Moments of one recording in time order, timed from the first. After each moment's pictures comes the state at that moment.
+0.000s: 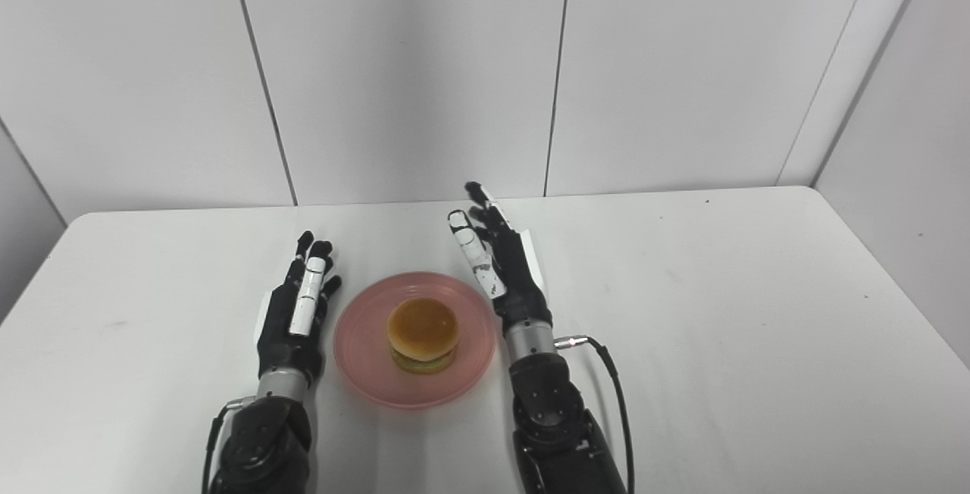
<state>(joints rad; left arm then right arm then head) -0.43 -0.16 0.01 0.38 0.03 -0.05 0.18 -0.46 0.06 0.03 0.24 -0.18 0.00 -0.13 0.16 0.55</state>
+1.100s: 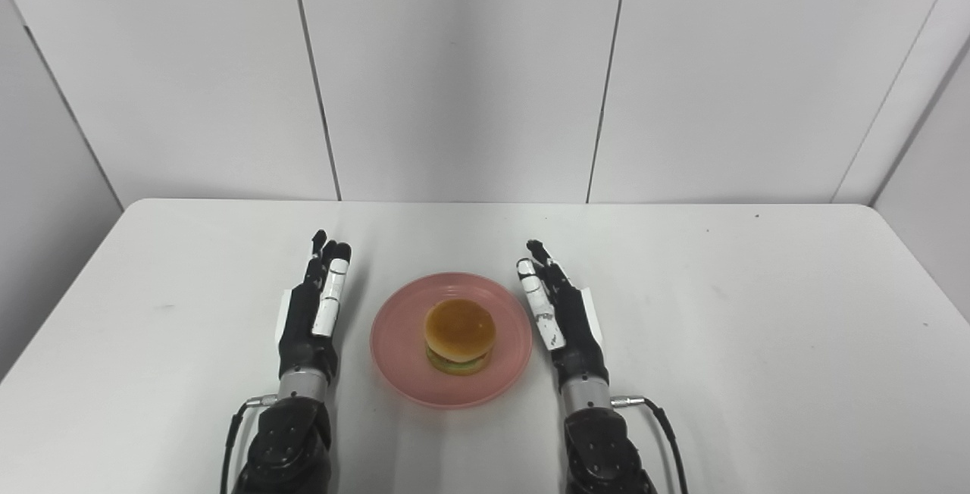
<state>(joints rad) -0.41 -0.13 0.01 0.33 0.05 -0.01 0.19 -0.36 0.04 0.04 0.23 -0.13 0.00 -0.13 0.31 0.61</state>
